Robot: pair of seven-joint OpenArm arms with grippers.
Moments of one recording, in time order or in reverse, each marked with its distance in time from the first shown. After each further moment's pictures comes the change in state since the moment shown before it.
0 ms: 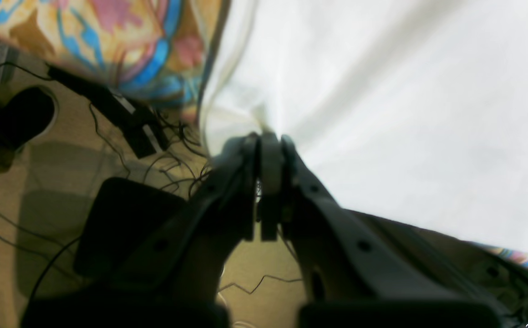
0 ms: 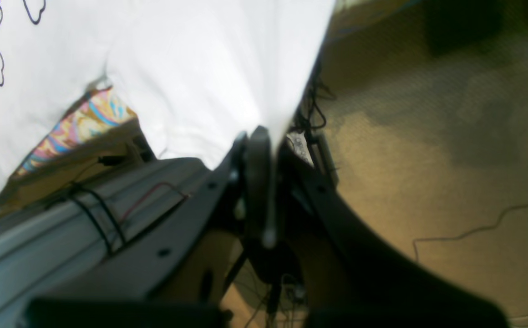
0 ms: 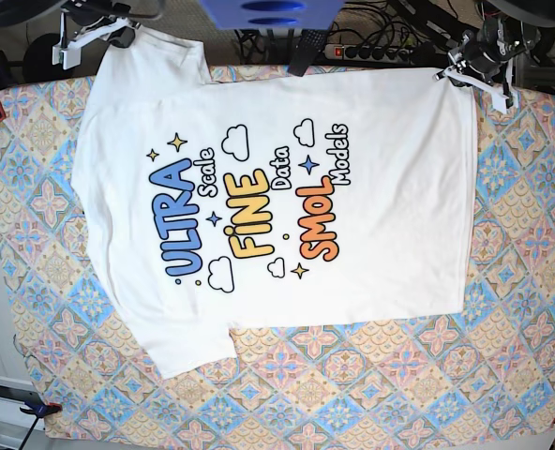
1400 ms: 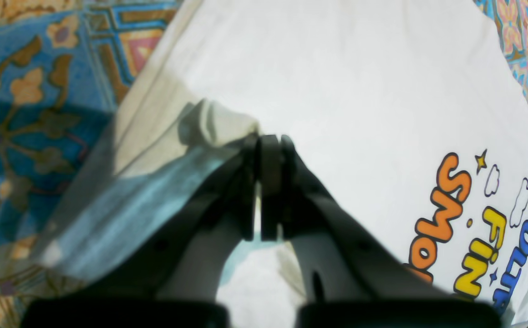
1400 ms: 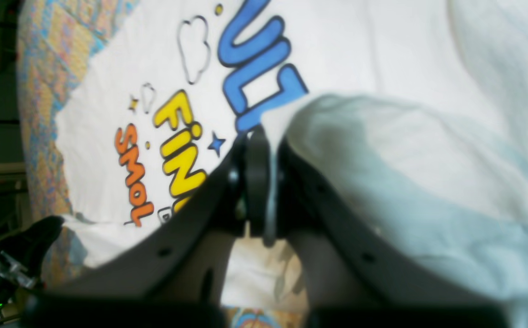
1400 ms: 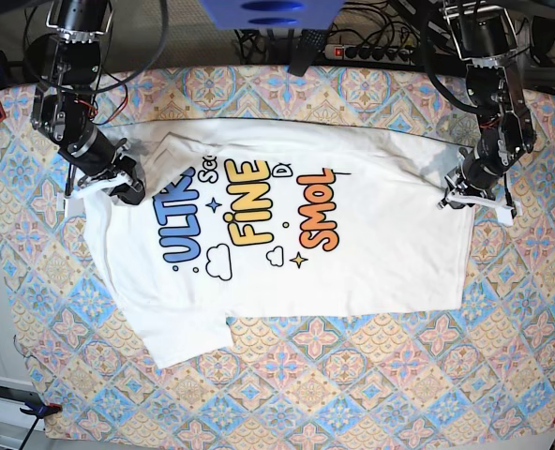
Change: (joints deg) left arm -32.3 3.4 -0.7 -12.6 0.5 0.4 0.7; right arm 43.1 -0.7 -2.1 -16.3 2.9 0.0 -8.2
